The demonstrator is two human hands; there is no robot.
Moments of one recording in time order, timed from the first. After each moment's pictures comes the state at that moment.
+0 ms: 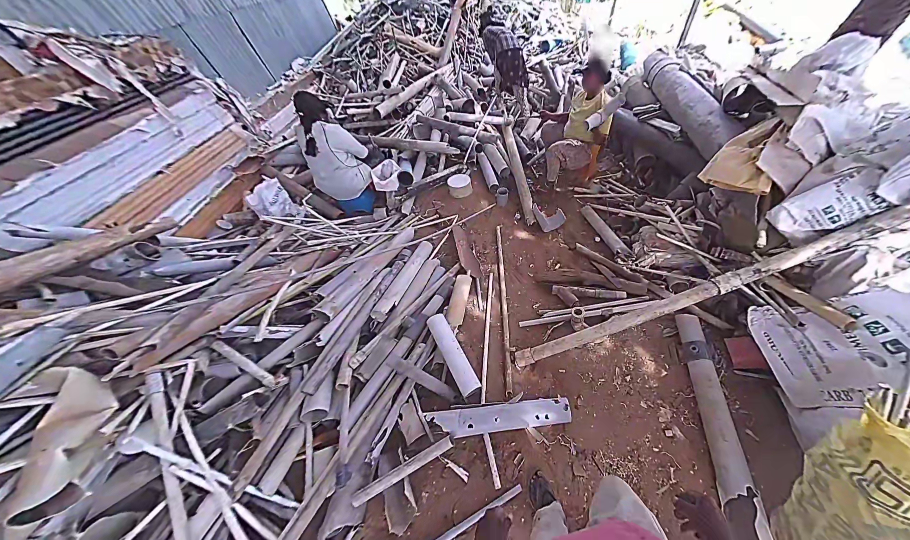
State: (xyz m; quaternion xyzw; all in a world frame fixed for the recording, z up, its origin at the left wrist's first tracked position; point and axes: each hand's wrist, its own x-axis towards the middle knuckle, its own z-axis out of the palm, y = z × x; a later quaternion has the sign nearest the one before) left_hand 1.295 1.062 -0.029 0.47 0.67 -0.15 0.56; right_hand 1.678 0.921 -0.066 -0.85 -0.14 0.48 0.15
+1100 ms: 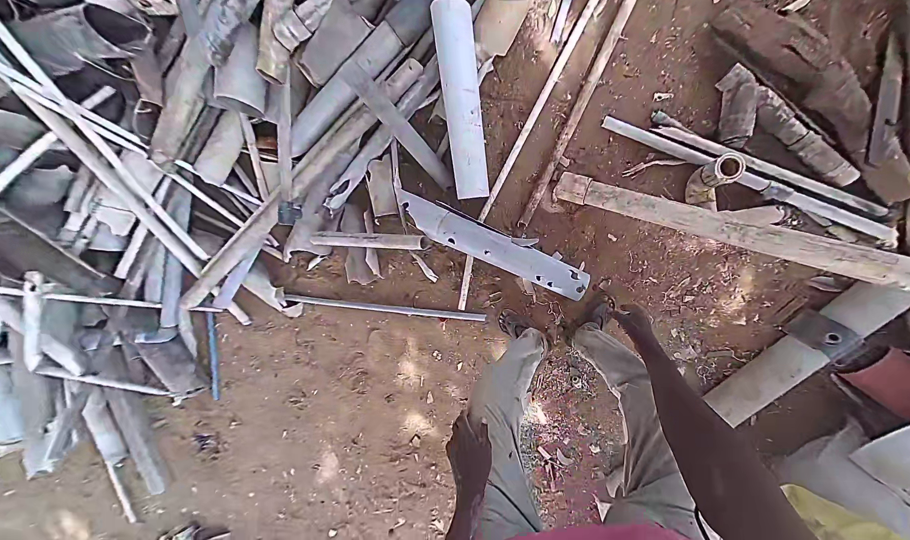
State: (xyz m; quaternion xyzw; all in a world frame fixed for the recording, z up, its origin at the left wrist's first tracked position) left_hand 1.456 1.056 -0.266 0.19 0.88 -0.15 0.41; right_hand 1.739 1.283 -0.435 -0.75 -0.31 0.57 -0.12
